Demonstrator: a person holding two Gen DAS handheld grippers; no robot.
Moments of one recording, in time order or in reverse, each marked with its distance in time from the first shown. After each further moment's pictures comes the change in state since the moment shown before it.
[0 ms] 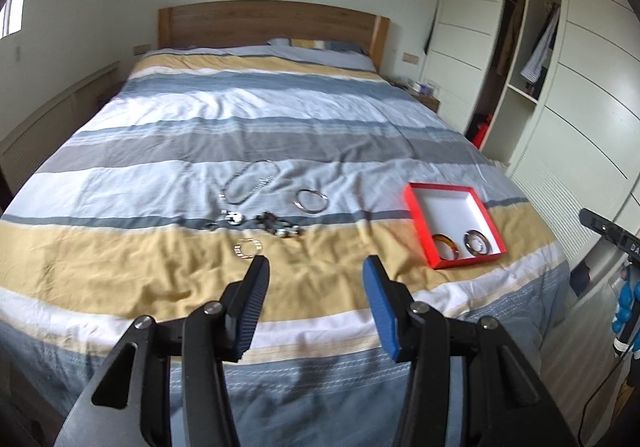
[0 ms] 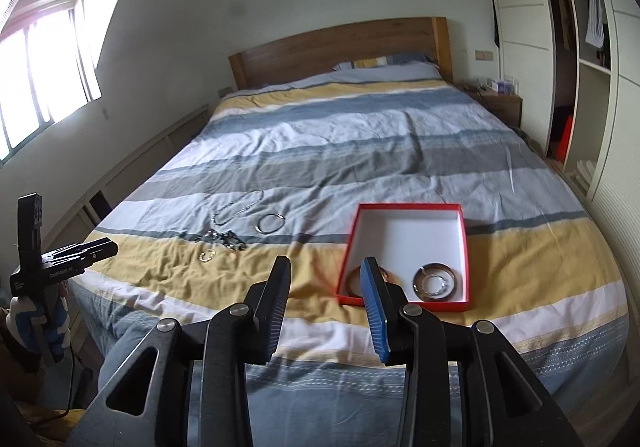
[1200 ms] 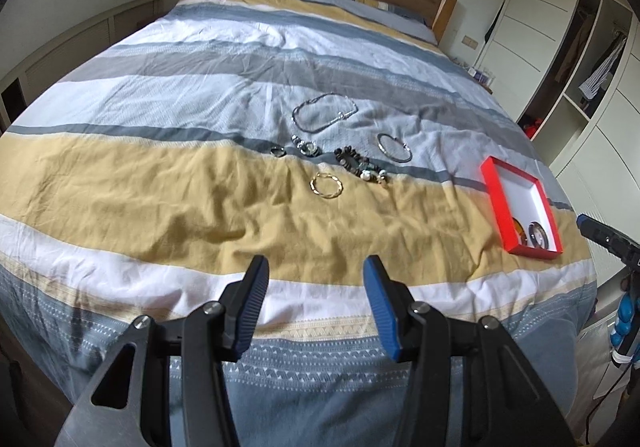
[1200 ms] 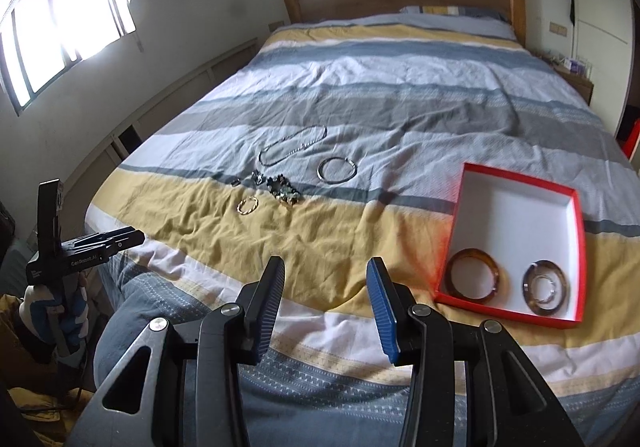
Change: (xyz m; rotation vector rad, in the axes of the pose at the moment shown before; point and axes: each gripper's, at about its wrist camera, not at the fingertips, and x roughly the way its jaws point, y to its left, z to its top) left arm 0.089 0.095 -0.051 -0.174 0.169 0.066; right arm 0.148 0.075 -0.010 -0.109 0.237 0.157
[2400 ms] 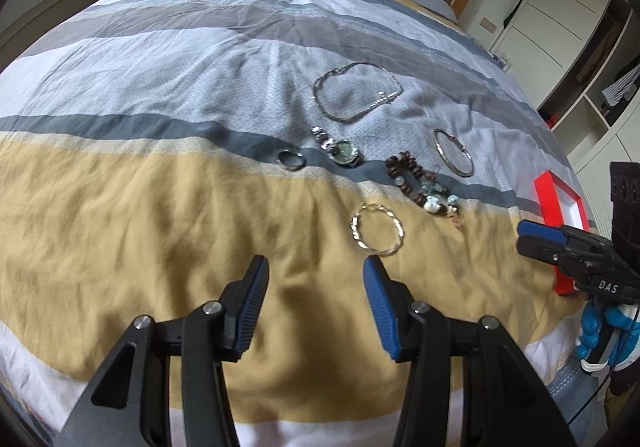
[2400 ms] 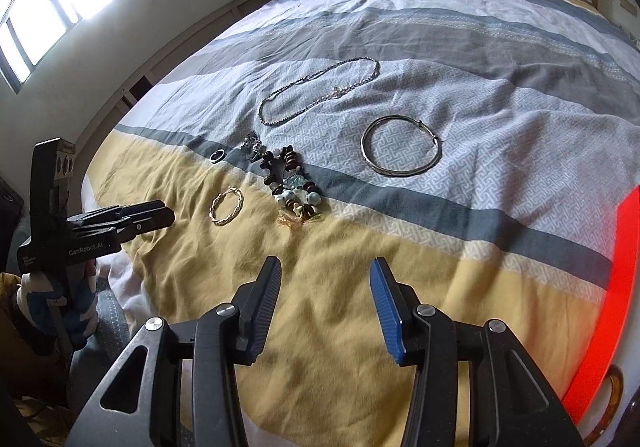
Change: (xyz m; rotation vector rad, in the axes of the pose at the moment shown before) left arm 0.145 0.035 0.059 -0.040 0.114 -0.037; right arm 0.216 0.010 0.054 -0.063 0.219 0.156
